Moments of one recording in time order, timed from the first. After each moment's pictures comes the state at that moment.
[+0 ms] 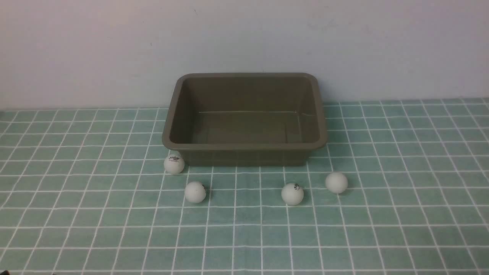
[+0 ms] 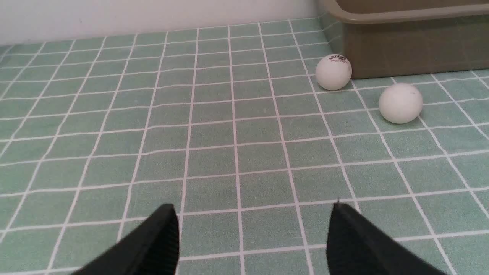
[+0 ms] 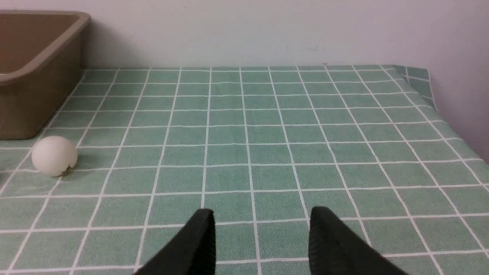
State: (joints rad) right arm -0.10 -0.01 0.02 -0.02 0.41 -0.01; left arm -0.05 -0.01 0.03 -0.05 0.39 0.04
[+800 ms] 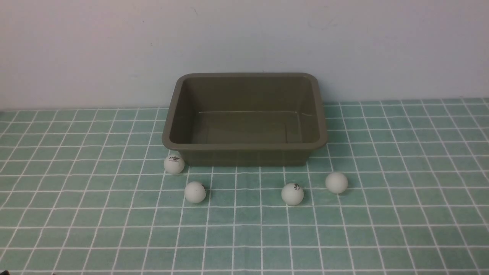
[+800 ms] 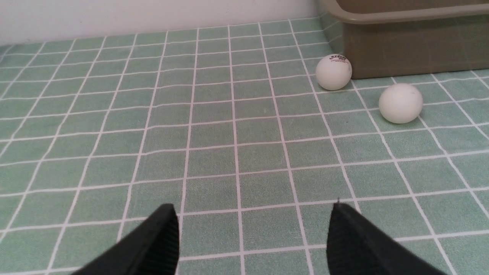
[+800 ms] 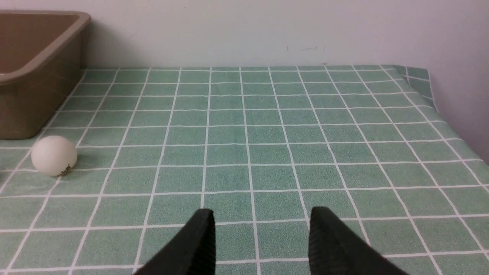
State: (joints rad) right arm -0.10 -0.01 0.02 -0.03 0.41 -0.02; left arm -0.05 -0.01 0.03 -0.05 0.39 0.04
